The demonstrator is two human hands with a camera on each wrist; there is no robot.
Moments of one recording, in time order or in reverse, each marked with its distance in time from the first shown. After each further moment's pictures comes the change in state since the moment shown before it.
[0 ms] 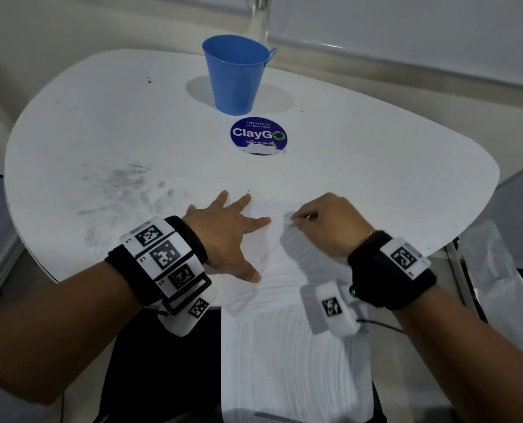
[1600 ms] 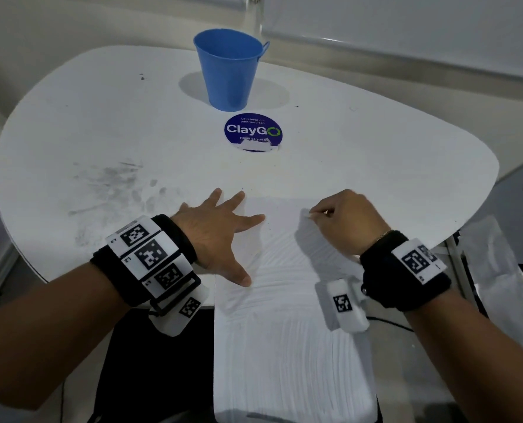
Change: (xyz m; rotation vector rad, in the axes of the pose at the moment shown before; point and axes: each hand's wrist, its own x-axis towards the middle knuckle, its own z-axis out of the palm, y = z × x) left_hand 0.001 -0.002 0.001 0.012 -0.021 -0.001; right_hand -0.011 0.022 -0.013 -0.032 0.089 0.051
